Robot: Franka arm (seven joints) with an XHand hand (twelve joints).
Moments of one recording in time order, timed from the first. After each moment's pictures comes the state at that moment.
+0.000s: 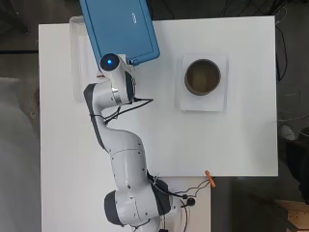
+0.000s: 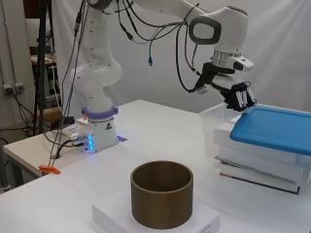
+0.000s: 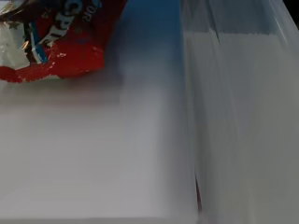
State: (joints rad) arm 0.15 0.06 0.07 -2.01 -0.03 1.94 -0.63
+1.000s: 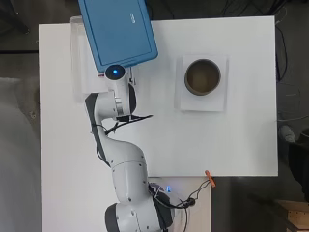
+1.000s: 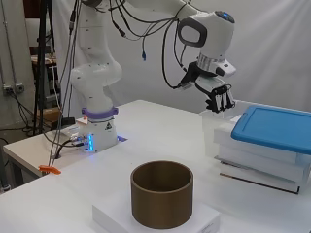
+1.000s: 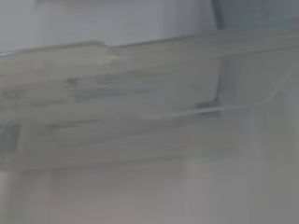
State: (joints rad) arm 0.15 -0.05 0.08 -2.16 0.11 1.82 -0.65
